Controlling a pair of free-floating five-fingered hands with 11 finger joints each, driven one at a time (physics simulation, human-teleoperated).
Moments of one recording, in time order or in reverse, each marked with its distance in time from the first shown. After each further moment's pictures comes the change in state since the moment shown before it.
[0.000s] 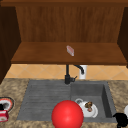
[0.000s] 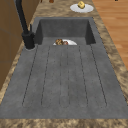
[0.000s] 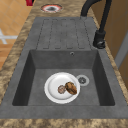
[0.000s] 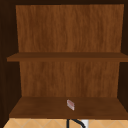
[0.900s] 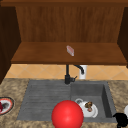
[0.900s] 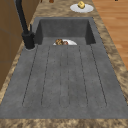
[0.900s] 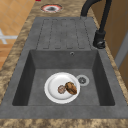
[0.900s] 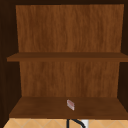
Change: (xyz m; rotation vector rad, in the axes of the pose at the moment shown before) left hand -0.038 0.066 0.075 0.014 -0.015 0.014; right hand 0.000 0.000 0.000 0.000 0.000 0.000
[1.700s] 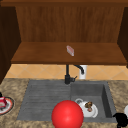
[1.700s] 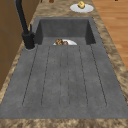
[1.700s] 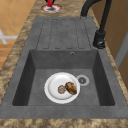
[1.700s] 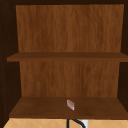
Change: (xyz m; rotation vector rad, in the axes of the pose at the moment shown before) left hand -0.119 0.023 0.034 0.016 -0.018 0.011; right hand 0.000 0.000 0.000 0.000 0.000 0.000
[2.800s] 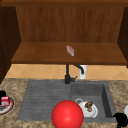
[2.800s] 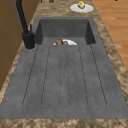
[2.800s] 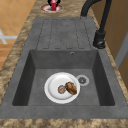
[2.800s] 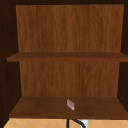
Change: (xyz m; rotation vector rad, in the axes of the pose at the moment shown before) left hand -0.045 -0.003 -0.020 -0.063 0.053 -0.036; right hand 0.000 0.000 0.000 0.000 0.000 0.000
